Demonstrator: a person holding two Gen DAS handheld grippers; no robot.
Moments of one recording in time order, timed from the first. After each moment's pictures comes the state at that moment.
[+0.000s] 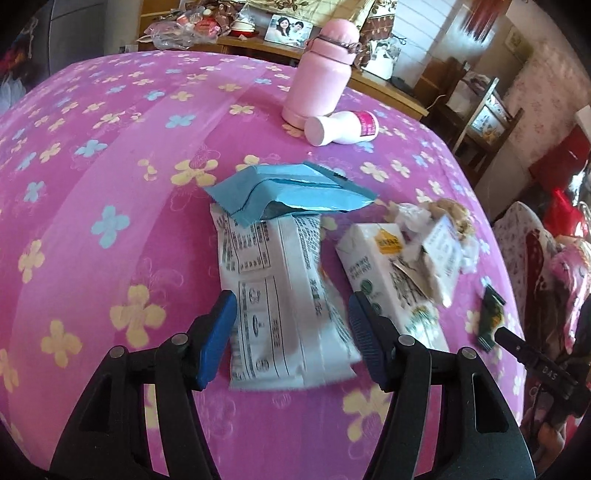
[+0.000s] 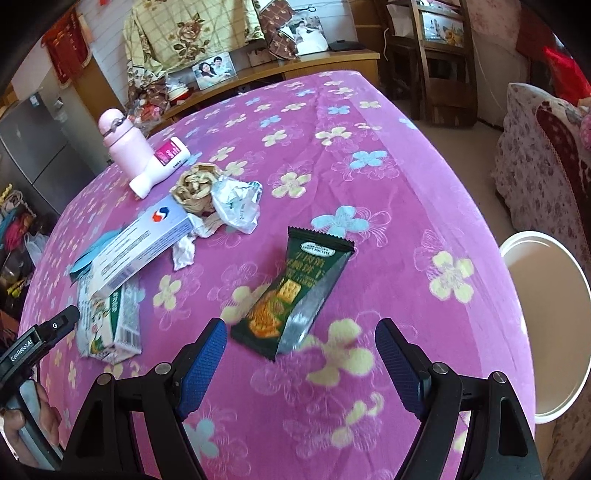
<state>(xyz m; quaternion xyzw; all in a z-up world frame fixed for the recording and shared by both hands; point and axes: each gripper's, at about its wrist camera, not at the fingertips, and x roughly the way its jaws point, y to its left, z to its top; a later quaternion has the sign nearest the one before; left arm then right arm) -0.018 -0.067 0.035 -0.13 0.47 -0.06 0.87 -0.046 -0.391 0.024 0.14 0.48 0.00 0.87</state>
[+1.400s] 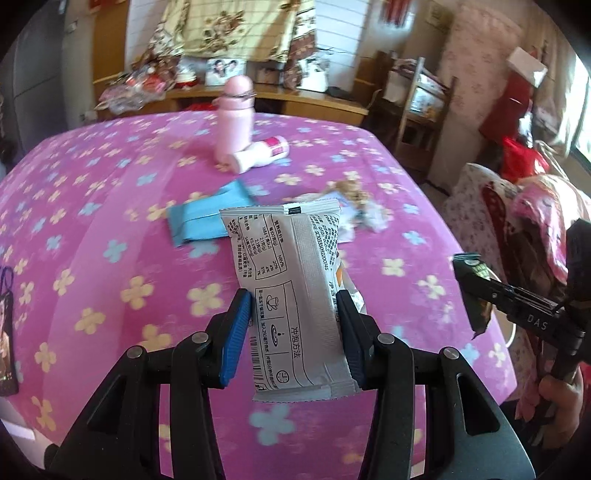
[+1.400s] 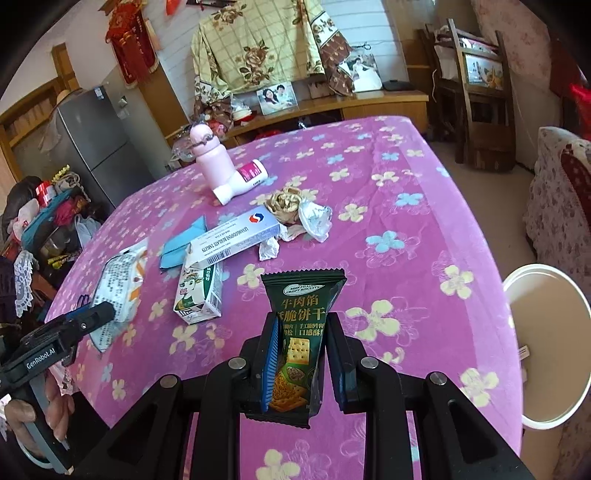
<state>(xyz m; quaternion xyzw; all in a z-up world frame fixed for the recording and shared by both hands) -0.125 -0.126 0.108 -0.03 0.40 -0.14 0.91 -0.126 -0.377 0.080 0.12 0.40 0.10 0.90</state>
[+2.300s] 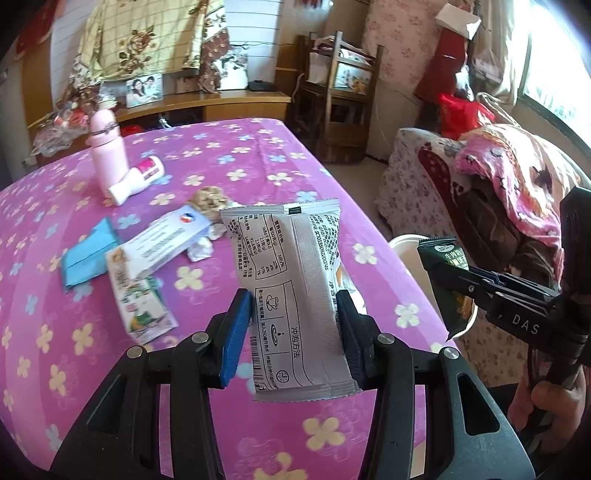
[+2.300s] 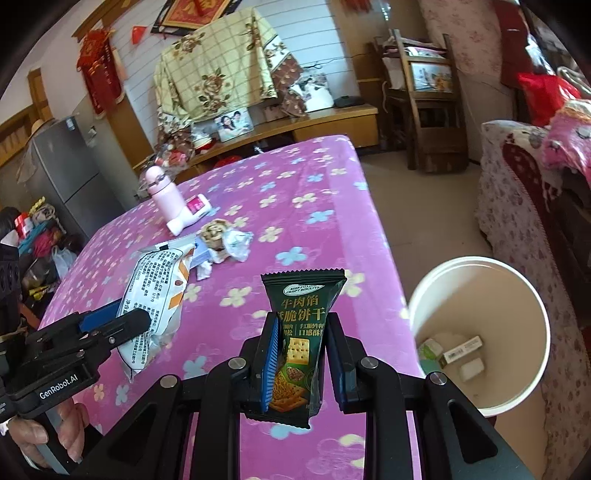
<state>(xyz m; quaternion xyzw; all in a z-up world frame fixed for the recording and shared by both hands) -0.130 -0.270 0.115 0.03 0.39 -0.24 0.89 -0.168 -0.467 0.095 0.14 0.38 0.02 0.92</state>
